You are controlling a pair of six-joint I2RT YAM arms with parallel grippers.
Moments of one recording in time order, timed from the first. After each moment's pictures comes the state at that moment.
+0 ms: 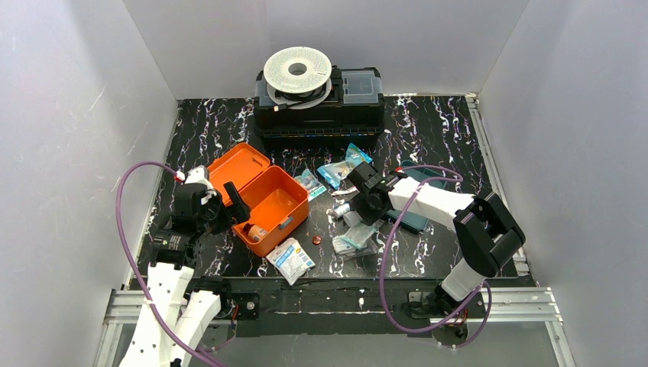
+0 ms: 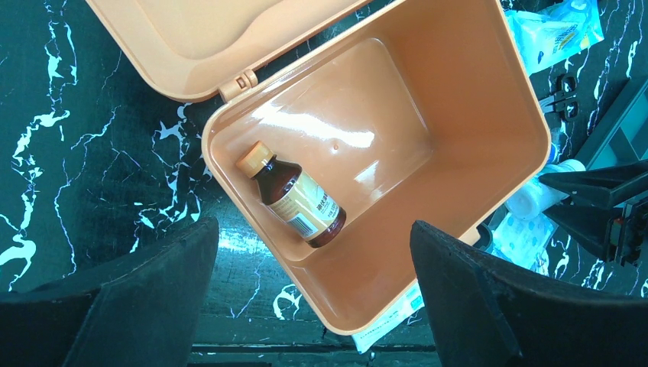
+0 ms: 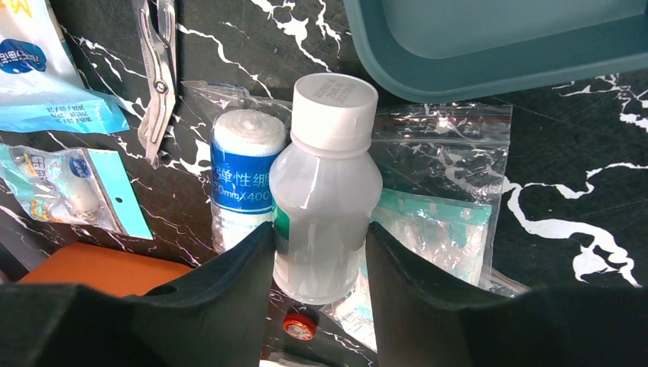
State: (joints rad) left arm -0.13 0.63 0.79 -0.89 -0.01 -0.48; right arm 0.75 1.61 1.01 -0.66 0.21 1.58
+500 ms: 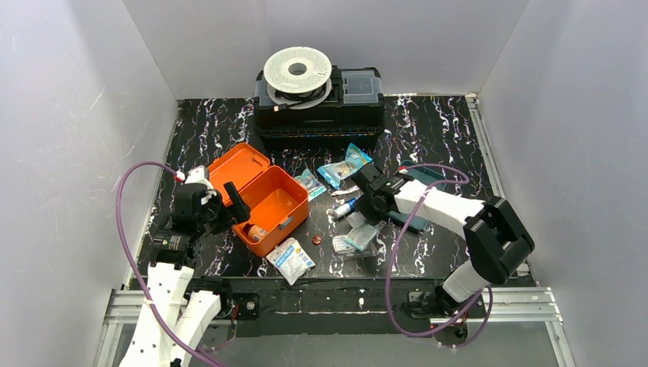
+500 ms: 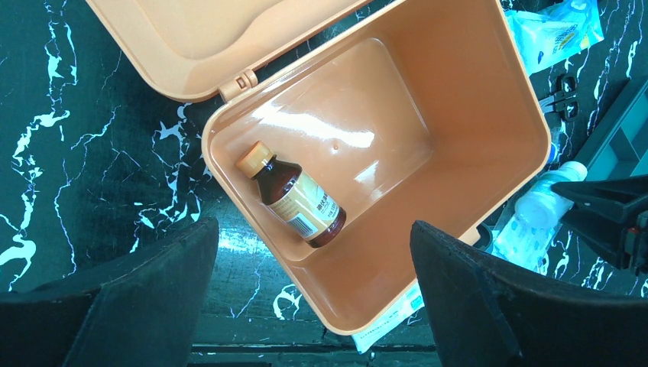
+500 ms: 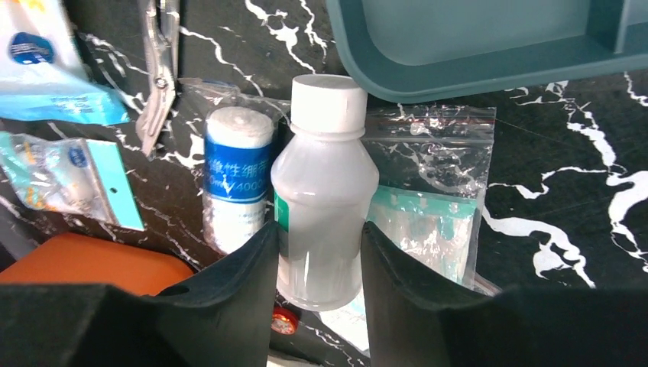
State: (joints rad) left arm -0.13 0.63 0.79 -0.89 -0.01 -0.48; right arm 0.75 1.56 0.98 -0.67 0.24 1.55
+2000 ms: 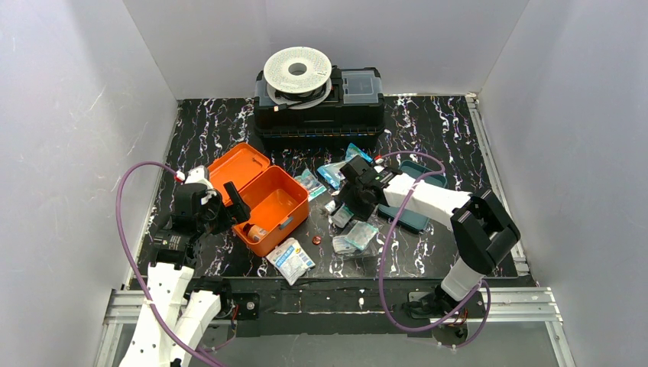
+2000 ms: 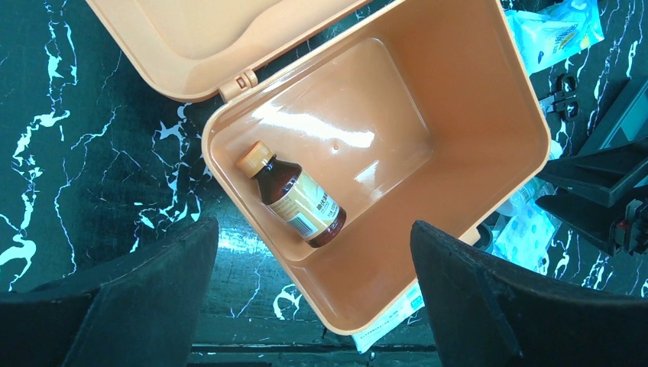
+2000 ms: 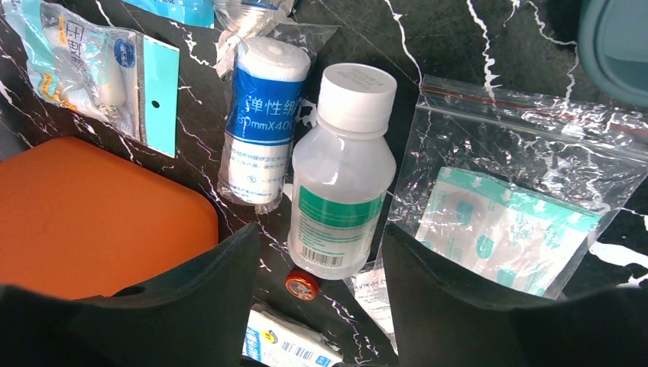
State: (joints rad) left arm -0.13 0.63 0.79 -0.89 -0.01 -0.48; right arm 0.78 1.64 1.09 -0.59 0.12 1.31
